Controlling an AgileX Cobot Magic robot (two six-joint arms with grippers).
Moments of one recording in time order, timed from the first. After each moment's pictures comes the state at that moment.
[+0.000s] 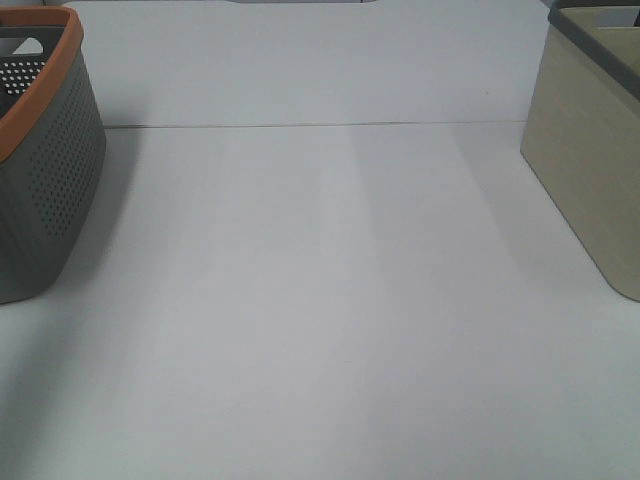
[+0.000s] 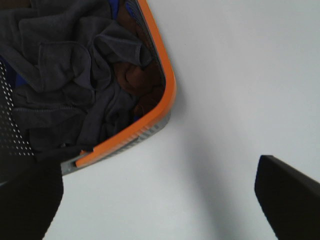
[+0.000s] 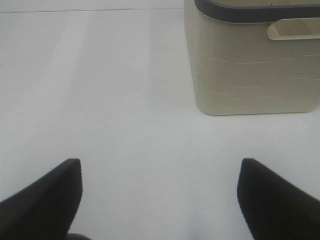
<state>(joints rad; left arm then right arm) -0.01 1.19 -1.36 -0.08 1.22 0.32 -0.03 0.00 -0.50 0.05 1.07 -0.04</state>
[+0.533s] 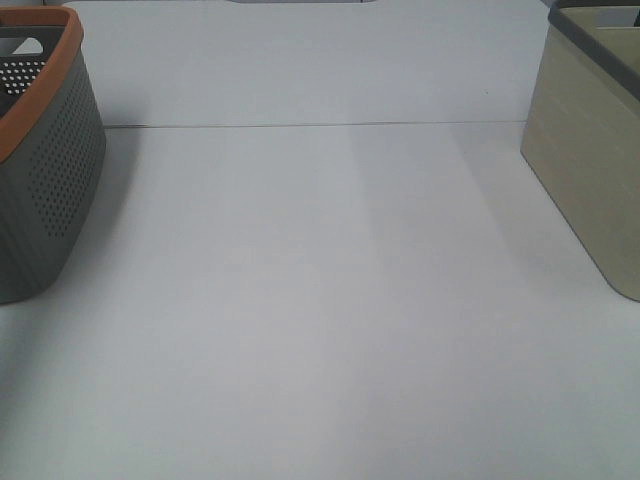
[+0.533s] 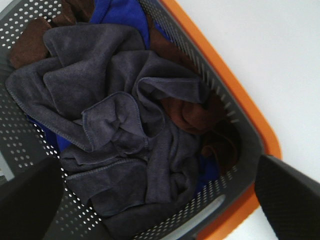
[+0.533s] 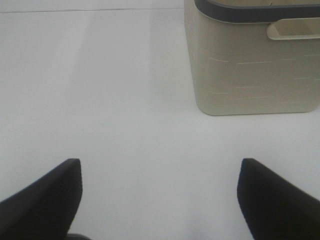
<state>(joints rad) 0.12 1.65 -1.70 -0.11 1.22 0.68 -0.03 0.00 -0.50 0.05 1.07 -0.04</state>
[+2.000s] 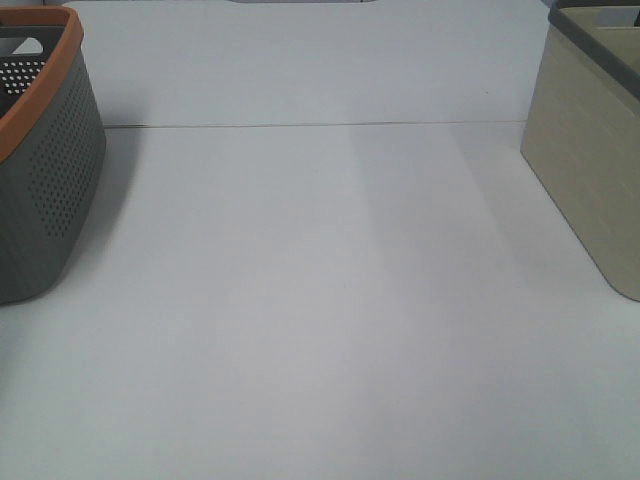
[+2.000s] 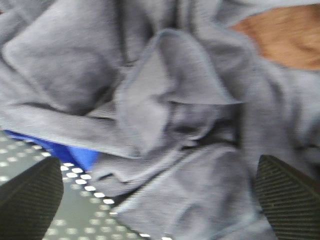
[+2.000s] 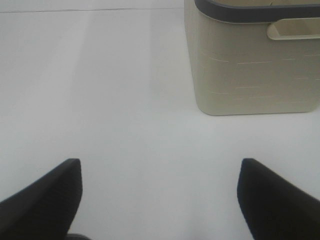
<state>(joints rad) 0.32 2.07 -1.83 -0.13 1.13 1.19 -0.03 0.00 -0.50 0.05 1.07 -0.04</state>
